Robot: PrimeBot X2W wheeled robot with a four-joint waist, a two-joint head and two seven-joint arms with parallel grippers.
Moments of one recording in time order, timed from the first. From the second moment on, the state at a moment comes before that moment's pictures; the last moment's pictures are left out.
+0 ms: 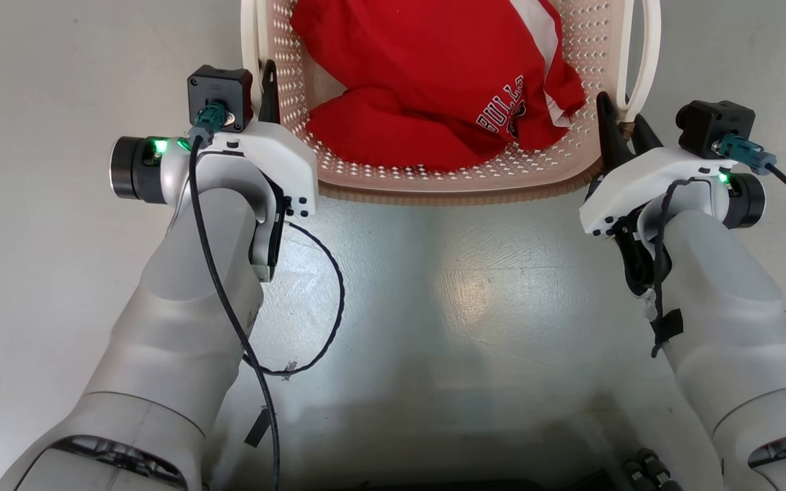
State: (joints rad) left arm -0.99 0.03 -0.40 0.99 -0.33 0.15 -0.26; right arm -0.95 -0.06 0.11 1.09 0.30 0.12 -0.26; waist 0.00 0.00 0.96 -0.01
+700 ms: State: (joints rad) left arm -0.92 0.03 -0.54 1.12 -0.50 0.15 -0.26; right arm -0.90 -0.06 0.31 1.22 0.45 0.12 -0.26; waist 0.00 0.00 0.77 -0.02
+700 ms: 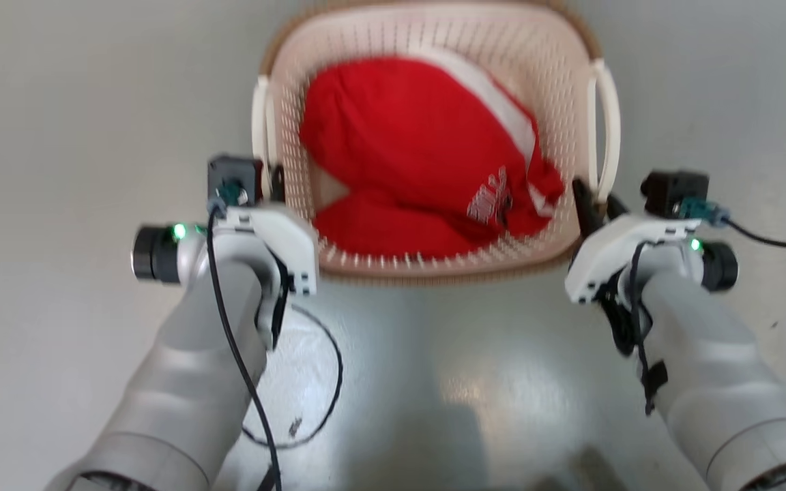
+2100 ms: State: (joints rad) left arm -0.54 0.03 -0.93 1.23 -0.84 0.10 -0.01; right arm -0.53 -0.06 0.76 1.28 0.81 0.11 0.00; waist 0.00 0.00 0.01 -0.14
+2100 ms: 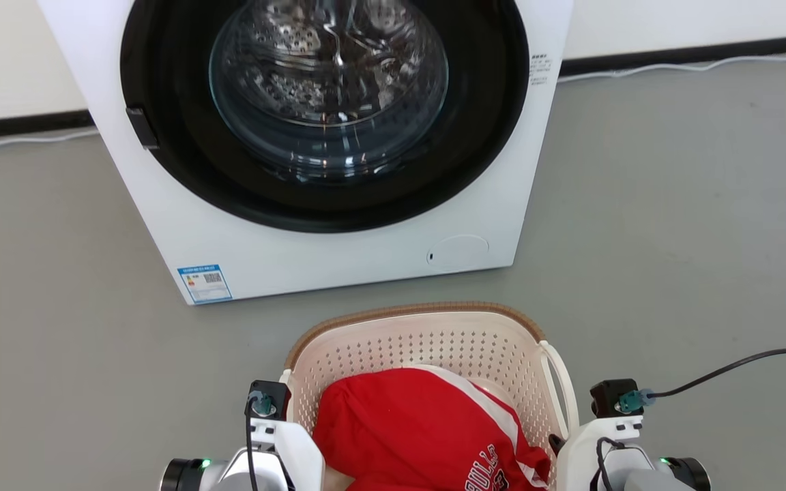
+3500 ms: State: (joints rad) left arm -0.50 0.03 -1.06 1.23 -0.96 0.10 0.00; right arm -0.50 -0.05 0.81 1.31 0.88 0.12 0.00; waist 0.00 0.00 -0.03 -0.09
